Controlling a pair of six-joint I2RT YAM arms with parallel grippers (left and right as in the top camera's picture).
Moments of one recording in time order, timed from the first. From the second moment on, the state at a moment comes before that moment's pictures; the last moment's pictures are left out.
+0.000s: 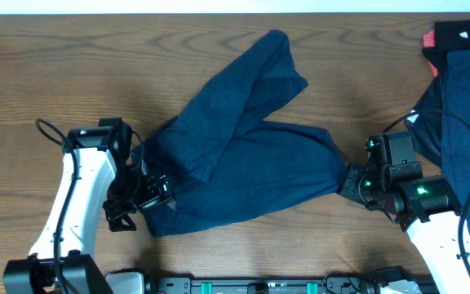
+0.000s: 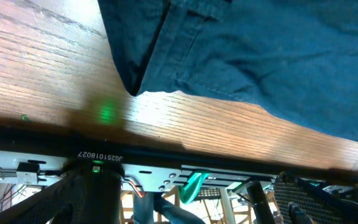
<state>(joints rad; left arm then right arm) 0.06 1.44 0.98 -1.43 0.25 -0.30 0.19 1.05 0.83 -0.97 -0.13 0.60</state>
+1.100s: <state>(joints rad) -0.22 1.66 0.97 -1.23 0.34 -0.42 -0.13 1.31 1.01 -0.92 -0.14 0.46</state>
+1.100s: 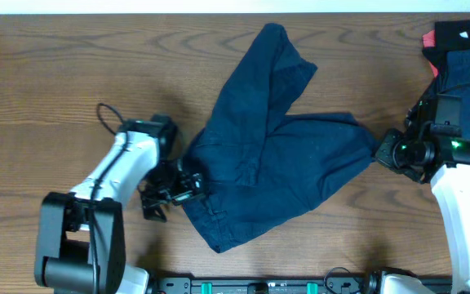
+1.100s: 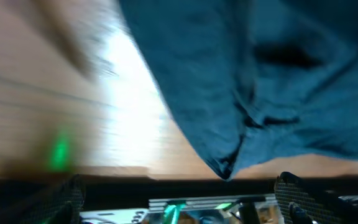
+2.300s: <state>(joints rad) -0.68 1.64 0.71 -0.90 0.41 -0.88 -0.13 1.31 1.01 -0.93 -0.14 0.45</state>
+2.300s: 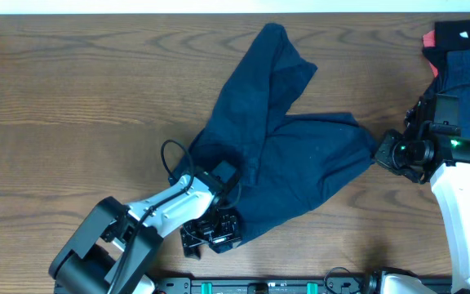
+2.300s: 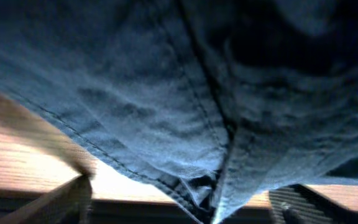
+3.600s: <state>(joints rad) -0.68 1.13 1.20 -1.43 0.03 -0.77 -0.13 1.08 1.30 -1.17 -0.14 0.45</state>
